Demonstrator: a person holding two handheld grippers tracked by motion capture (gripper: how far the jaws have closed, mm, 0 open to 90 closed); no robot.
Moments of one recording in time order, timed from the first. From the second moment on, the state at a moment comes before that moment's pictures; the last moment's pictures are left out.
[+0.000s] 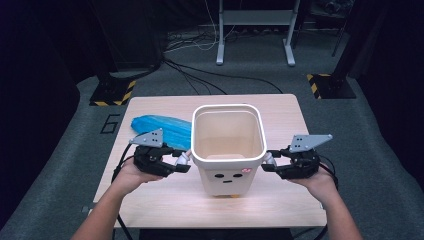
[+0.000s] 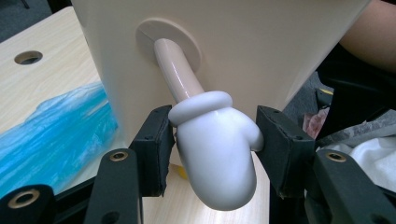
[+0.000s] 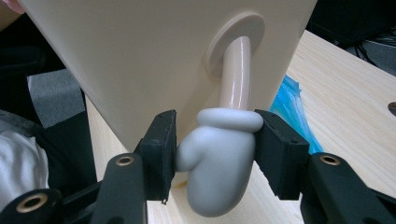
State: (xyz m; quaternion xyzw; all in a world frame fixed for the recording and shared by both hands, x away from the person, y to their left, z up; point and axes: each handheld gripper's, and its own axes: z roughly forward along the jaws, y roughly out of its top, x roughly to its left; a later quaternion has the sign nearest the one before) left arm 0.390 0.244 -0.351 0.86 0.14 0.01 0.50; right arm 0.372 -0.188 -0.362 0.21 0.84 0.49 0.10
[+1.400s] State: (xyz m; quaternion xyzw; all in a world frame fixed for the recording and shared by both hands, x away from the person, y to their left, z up) left arm 0.423 0.294 -0.366 0.83 0.25 0.06 0.49; right arm 0.362 -0.193 -0.365 0.22 0.84 0.49 0.10
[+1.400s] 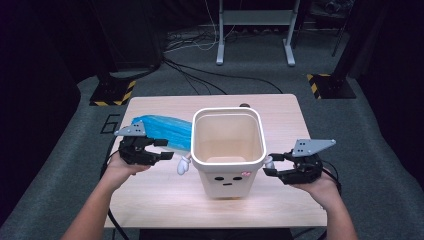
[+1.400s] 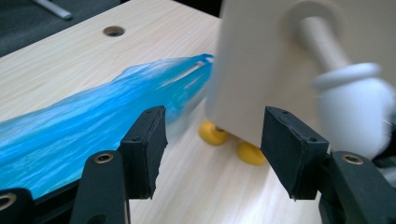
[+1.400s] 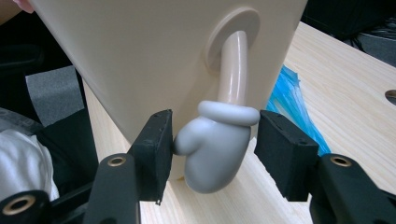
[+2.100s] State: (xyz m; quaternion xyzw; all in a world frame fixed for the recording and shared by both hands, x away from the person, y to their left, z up) left arm 0.479 0.262 -0.420 0.84 0.30 0.07 0.45; right arm 0.357 -0.196 -0.369 0.23 0.84 0.49 0.11
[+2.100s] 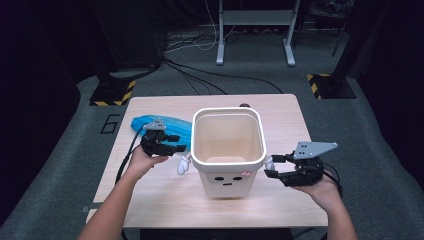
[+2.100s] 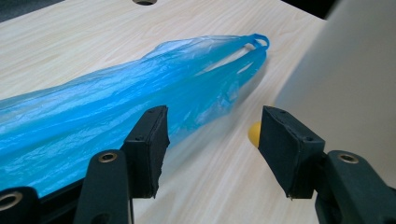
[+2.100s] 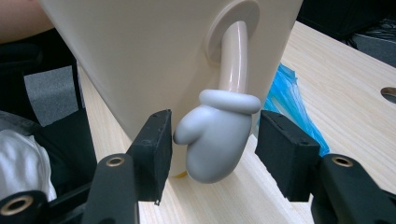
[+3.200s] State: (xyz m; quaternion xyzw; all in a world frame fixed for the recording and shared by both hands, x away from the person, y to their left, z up) left arm 0.524 0.221 -0.484 0.83 0.37 0.11 0.40; right arm 0.352 -0.203 -0.374 0.24 0.83 0.49 0.11
